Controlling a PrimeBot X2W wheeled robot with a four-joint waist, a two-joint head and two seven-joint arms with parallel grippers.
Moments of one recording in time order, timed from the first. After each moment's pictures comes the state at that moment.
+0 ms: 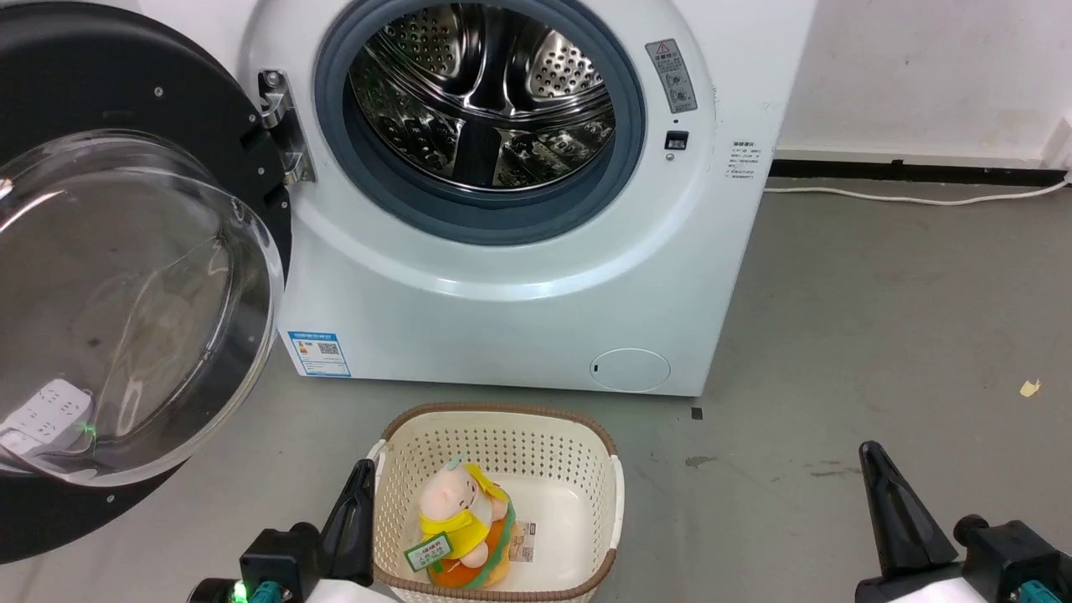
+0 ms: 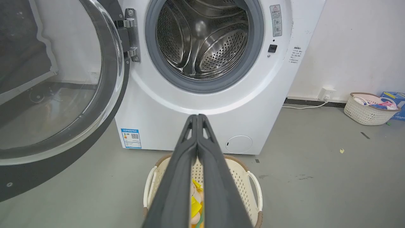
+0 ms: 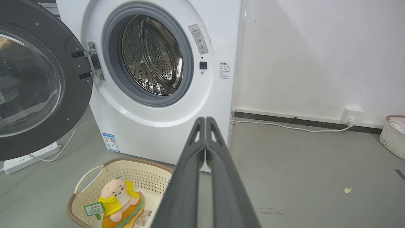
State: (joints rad) left arm 0.02 0.05 -0.08 0.18 -0.14 -0.03 -0.25; right arm 0.08 -0.06 -0.06 0.05 0.05 0.13 -0.25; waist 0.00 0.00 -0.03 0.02
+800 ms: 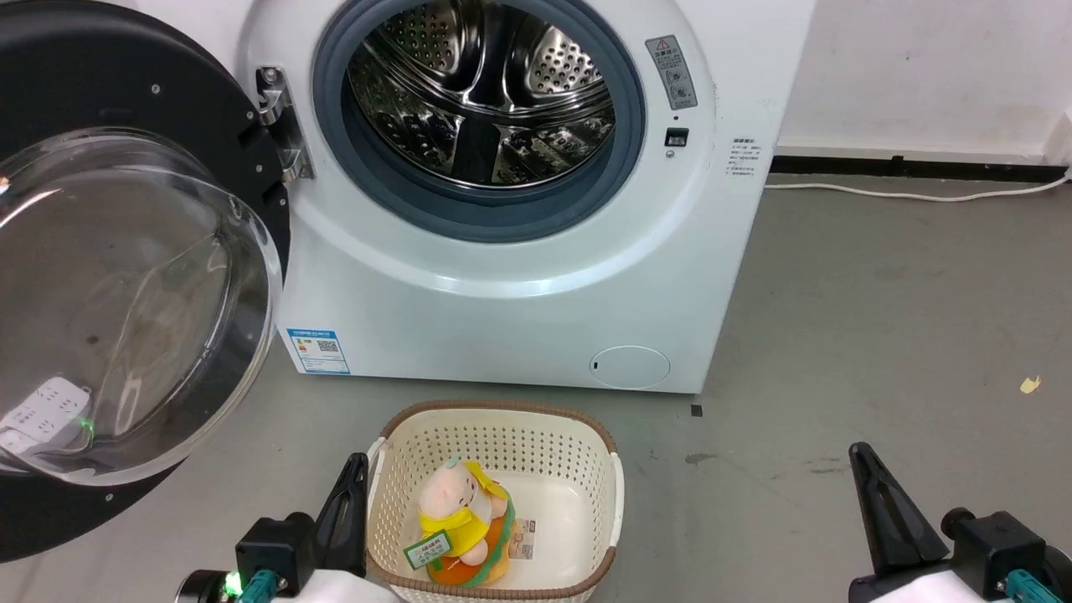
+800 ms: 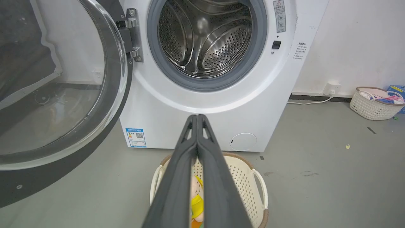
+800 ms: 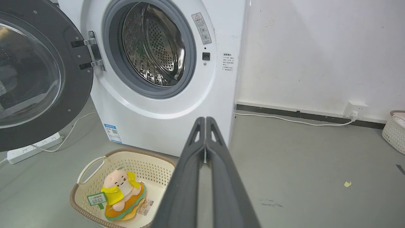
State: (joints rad) left arm 0.02 0.05 -0.06 0.15 -0.12 -0.03 -0.19; right arm 0.07 -0.06 -0.05 0.05 0.05 0.13 -0.19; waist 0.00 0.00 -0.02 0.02
